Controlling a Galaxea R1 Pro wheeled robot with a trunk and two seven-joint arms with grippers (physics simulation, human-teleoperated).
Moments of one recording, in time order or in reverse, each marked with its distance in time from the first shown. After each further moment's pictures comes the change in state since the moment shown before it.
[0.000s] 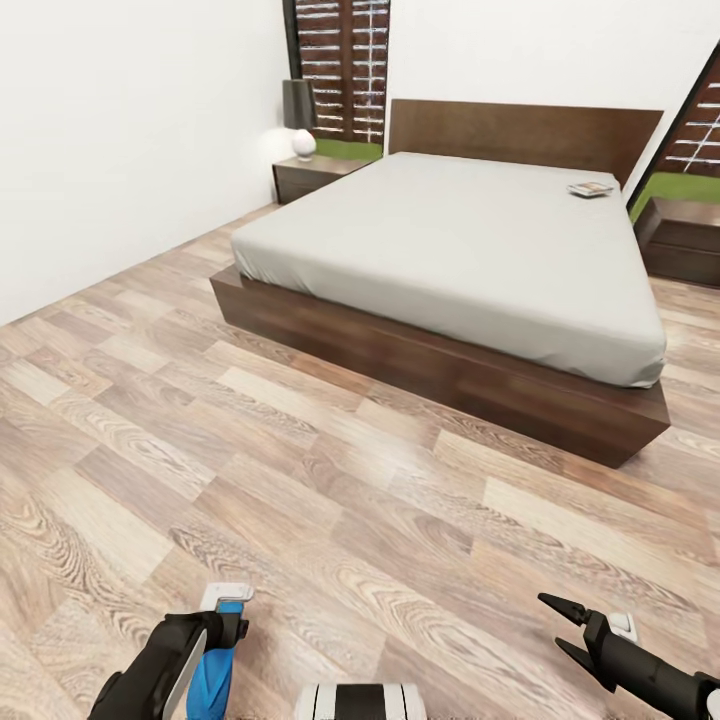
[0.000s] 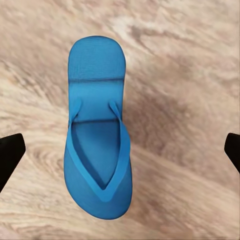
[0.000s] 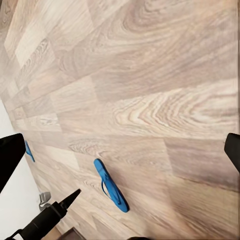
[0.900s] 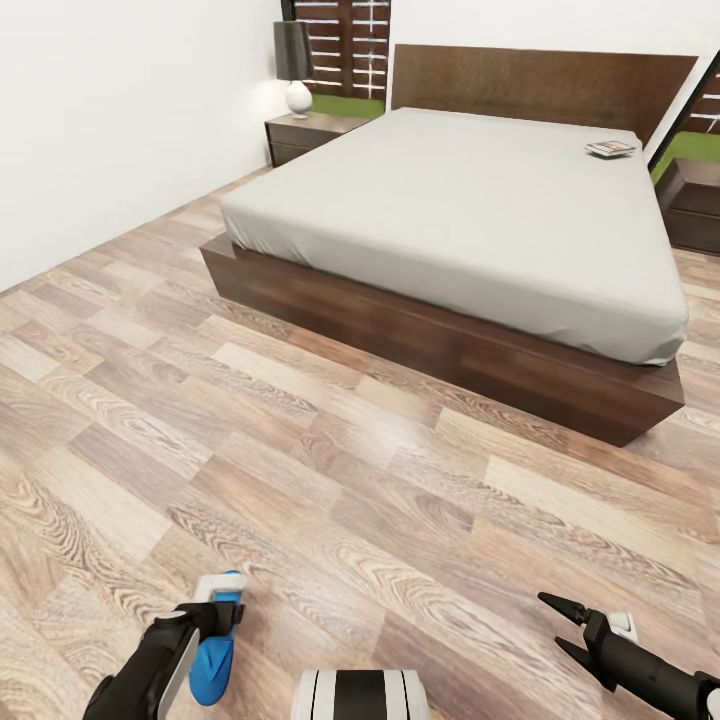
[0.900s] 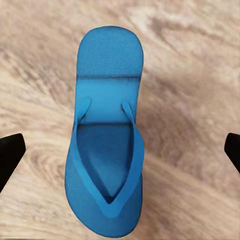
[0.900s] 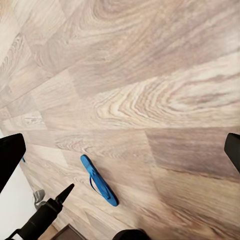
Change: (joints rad) left arm 0.000 0.000 0.059 0.003 -0.002 -0.121 0.001; right arm 0.000 0.000 0.000 -0.003 0.000 0.000 0.000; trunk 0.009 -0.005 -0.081
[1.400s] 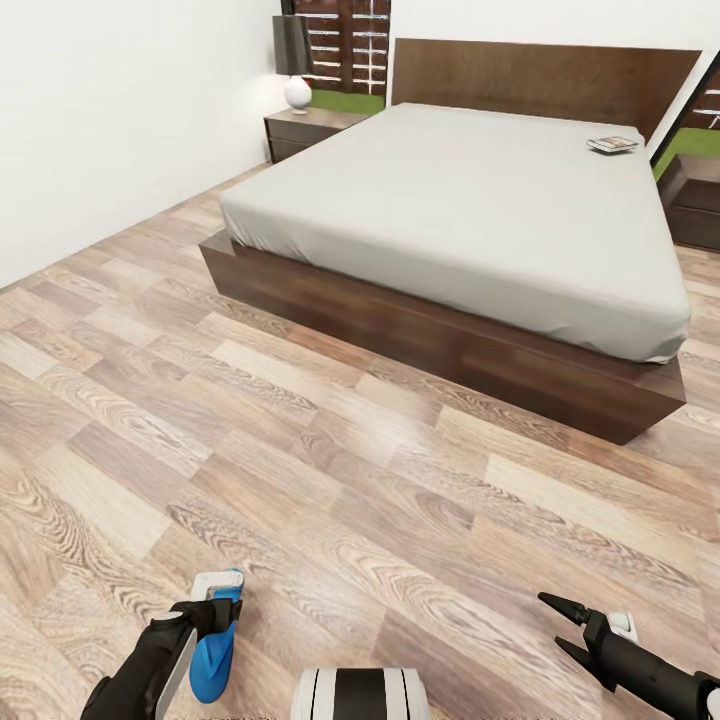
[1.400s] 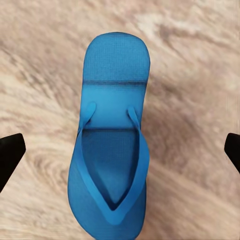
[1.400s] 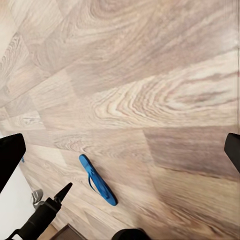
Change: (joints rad) left arm 0.000 0.000 0.020 0.002 -0.001 -0.033 0.000; right arm 0.000 0.000 0.000 0.000 0.000 0.000 0.000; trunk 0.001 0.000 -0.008
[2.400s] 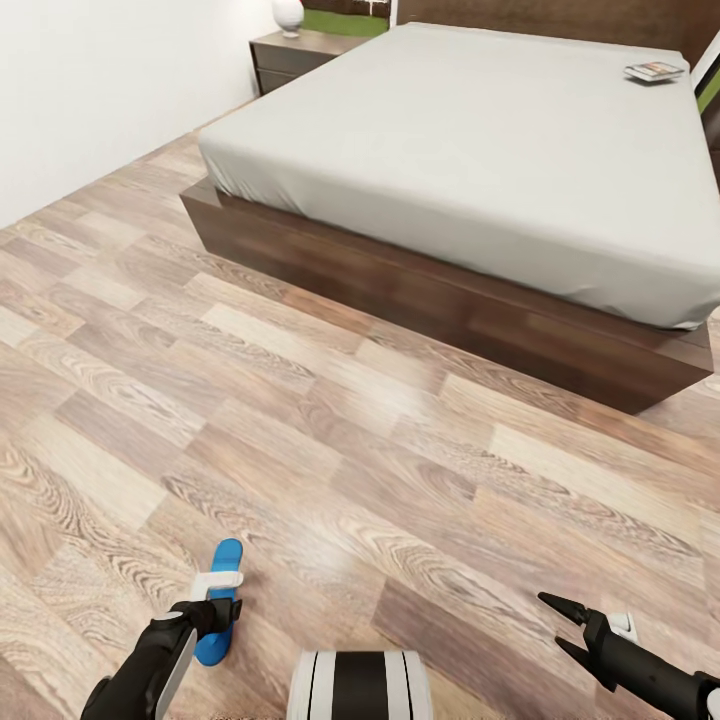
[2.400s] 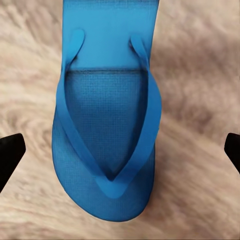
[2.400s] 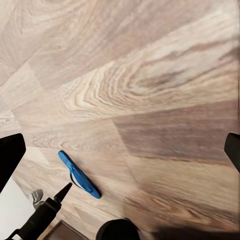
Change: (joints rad) left arm 0.000 0.000 0.001 0.000 0.001 0.000 0.000; right arm 0.000 0.000 0.000 0.000 0.000 0.000 0.000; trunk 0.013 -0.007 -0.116
